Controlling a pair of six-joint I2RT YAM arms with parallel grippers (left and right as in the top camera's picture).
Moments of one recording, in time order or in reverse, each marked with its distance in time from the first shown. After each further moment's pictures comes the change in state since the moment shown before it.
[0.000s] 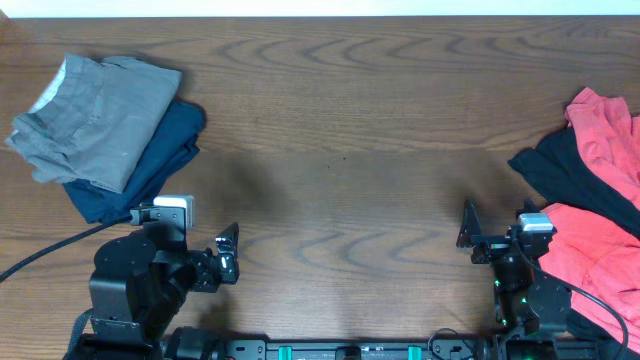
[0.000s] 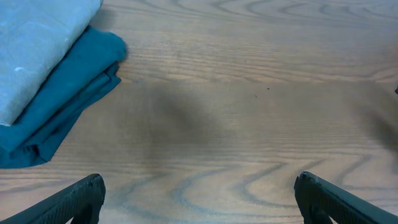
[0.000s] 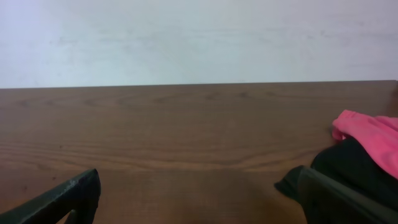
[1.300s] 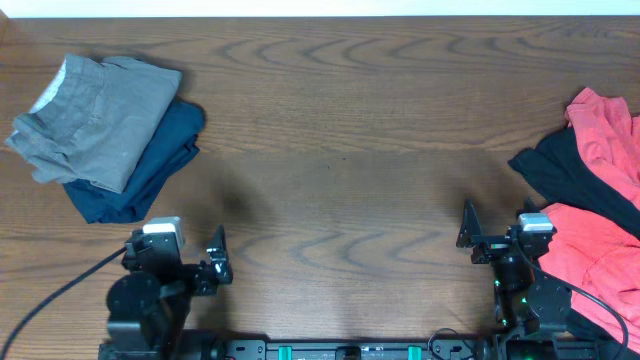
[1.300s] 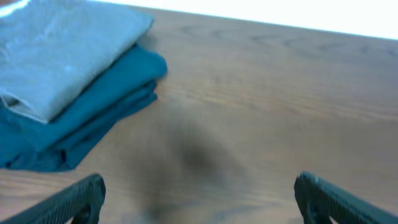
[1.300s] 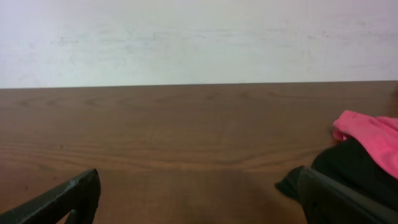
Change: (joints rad) left arm 0.102 -0.320 -0.361 0.233 -0.072 0.001; right arm 0.000 0.000 0.000 0.000 -0.003 0.000
